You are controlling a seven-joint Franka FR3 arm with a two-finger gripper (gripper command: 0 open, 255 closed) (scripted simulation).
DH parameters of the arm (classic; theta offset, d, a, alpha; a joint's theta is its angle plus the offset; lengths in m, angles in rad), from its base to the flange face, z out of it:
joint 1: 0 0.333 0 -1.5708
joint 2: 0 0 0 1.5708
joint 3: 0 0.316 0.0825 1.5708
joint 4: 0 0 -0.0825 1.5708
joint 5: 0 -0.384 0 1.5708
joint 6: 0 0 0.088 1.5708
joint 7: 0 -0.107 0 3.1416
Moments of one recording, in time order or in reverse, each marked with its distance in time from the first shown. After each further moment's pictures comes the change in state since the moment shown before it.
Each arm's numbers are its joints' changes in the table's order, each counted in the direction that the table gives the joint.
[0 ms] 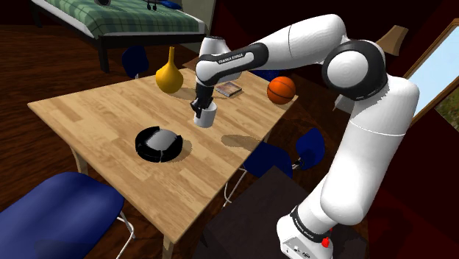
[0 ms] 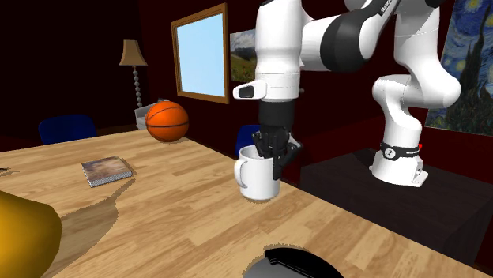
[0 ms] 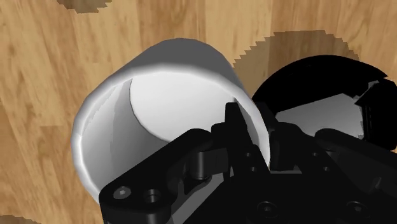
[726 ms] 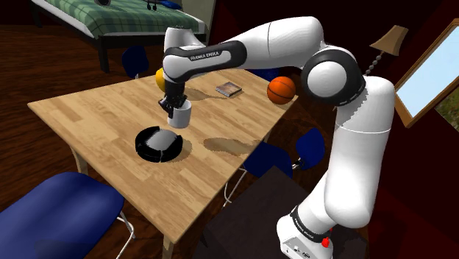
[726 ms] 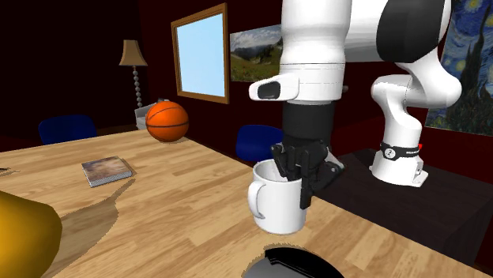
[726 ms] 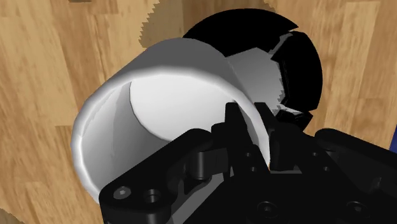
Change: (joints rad) arm 0.137 0.147 0.056 0.259 0.027 0.112 -0.198
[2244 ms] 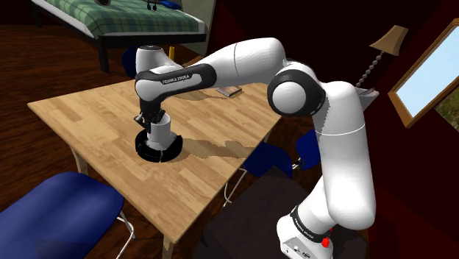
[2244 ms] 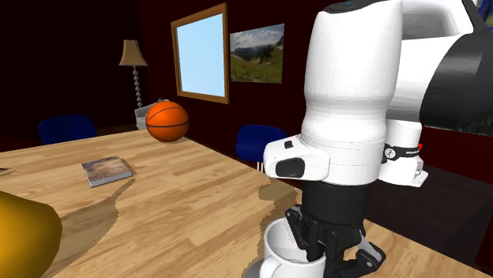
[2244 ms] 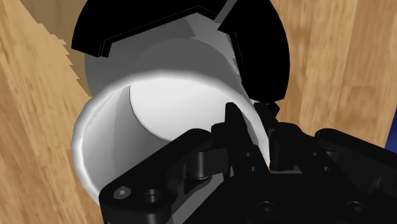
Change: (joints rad) arm 0.095 0.249 0.015 0.210 0.029 -0.037 -0.115
